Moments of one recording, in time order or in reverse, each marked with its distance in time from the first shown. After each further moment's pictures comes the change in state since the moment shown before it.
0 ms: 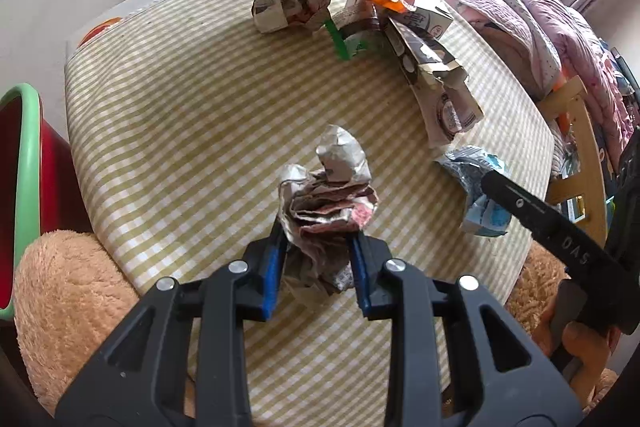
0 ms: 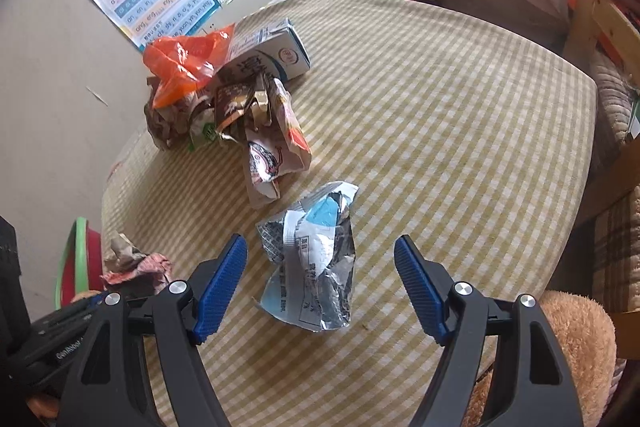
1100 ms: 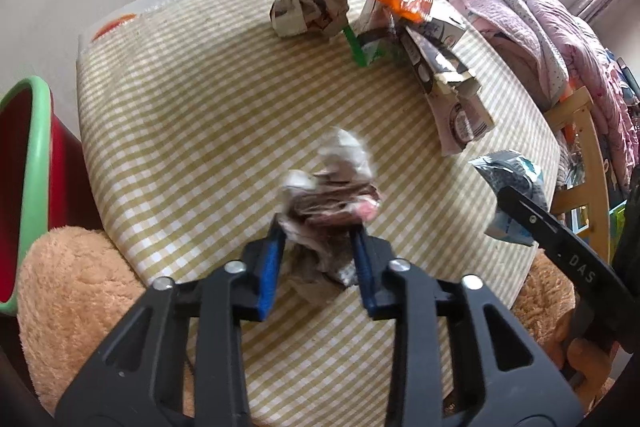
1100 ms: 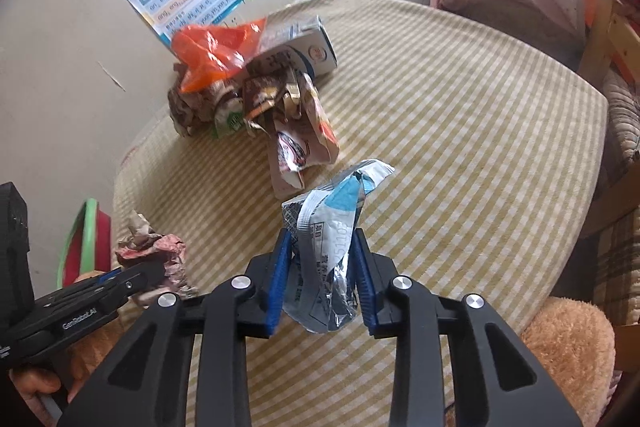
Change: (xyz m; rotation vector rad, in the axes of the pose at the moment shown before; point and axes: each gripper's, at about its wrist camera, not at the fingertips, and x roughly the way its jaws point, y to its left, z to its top) left arm -0.003 0.004 0.001 -0.028 -0.027 0.018; right arm -0.014 0.010 -0.005 -0.050 -0.025 0.052
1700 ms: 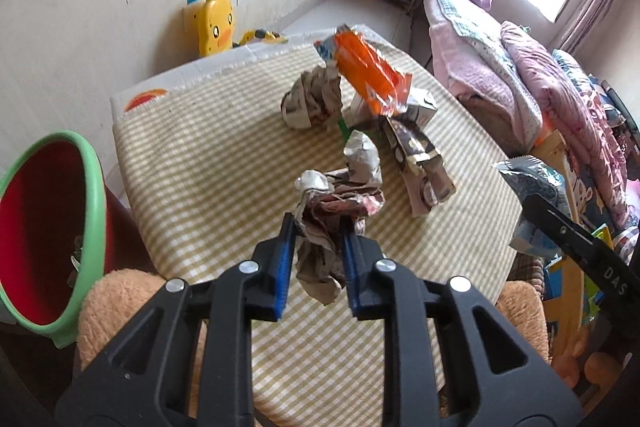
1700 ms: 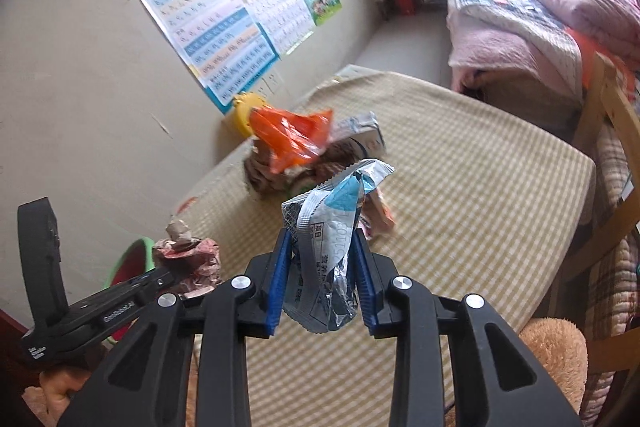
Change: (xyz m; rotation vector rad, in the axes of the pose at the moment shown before) left arm -0.072 0.012 0.018 0.002 -0.199 -0.026; right arm -0.079 0.052 0.022 -0.048 -0.181 0.079
